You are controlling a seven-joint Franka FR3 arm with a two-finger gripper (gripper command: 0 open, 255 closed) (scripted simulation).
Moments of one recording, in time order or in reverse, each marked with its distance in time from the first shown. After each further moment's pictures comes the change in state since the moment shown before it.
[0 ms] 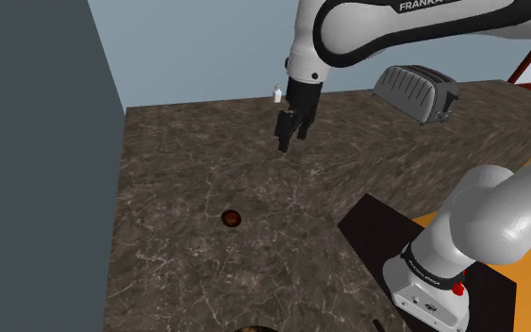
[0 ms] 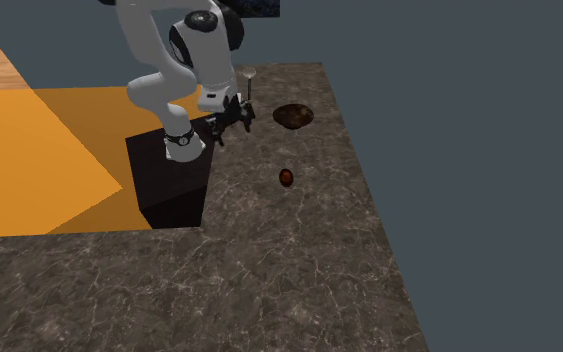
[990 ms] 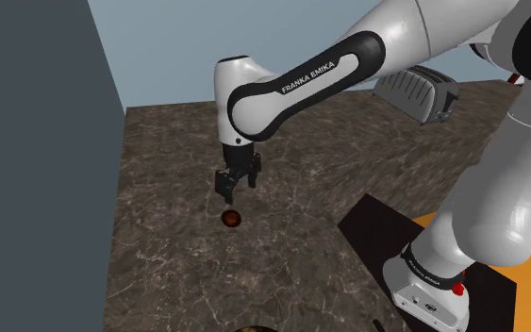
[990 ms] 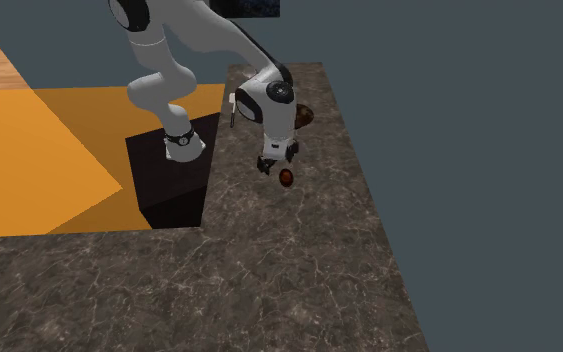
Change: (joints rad) arm 0.084 0.529 0.139 0.206 -0.056 0.204 0.235
